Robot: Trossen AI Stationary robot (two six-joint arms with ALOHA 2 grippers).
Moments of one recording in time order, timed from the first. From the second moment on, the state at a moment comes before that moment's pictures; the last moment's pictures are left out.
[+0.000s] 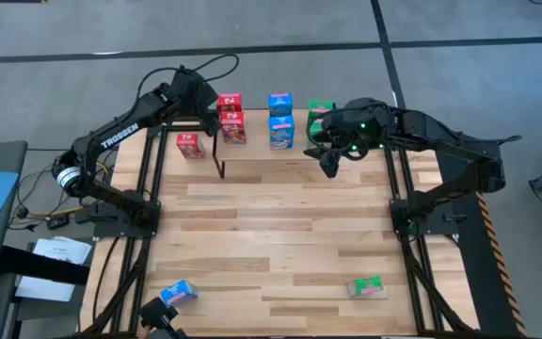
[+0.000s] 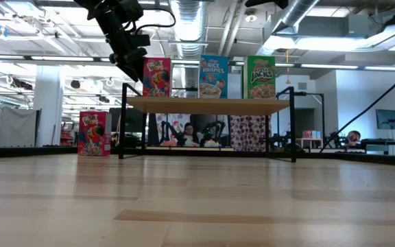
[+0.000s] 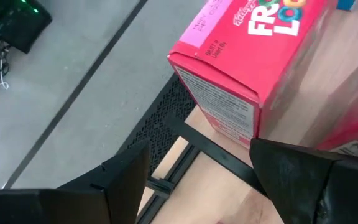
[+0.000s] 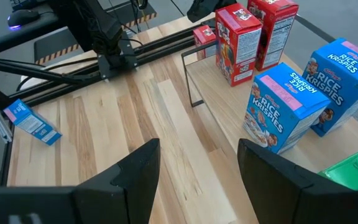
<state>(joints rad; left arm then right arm) 0.82 1.39 1.29 -0.61 -0.17 0.32 -0.19 1.33 1.59 -0.83 0.05 0.22</state>
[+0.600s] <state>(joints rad) 0.82 1.39 1.29 -0.62 -0.16 0.34 -0.19 1.33 1.59 -0.83 0.05 0.23</state>
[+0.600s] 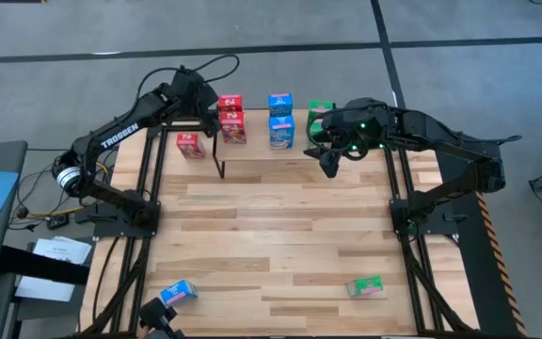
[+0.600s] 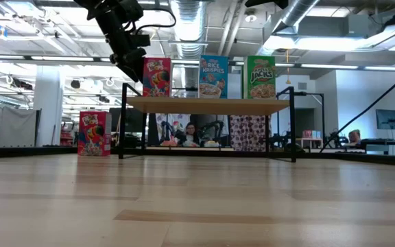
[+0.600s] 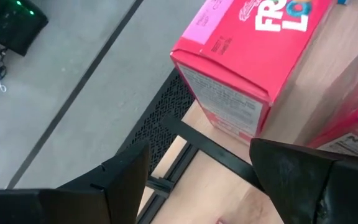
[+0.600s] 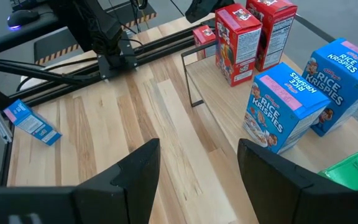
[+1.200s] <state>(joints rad) 0.82 1.26 1.29 -0.79 -0.25 0.32 -0.19 1.33 1.59 -0.83 0.05 0.18</state>
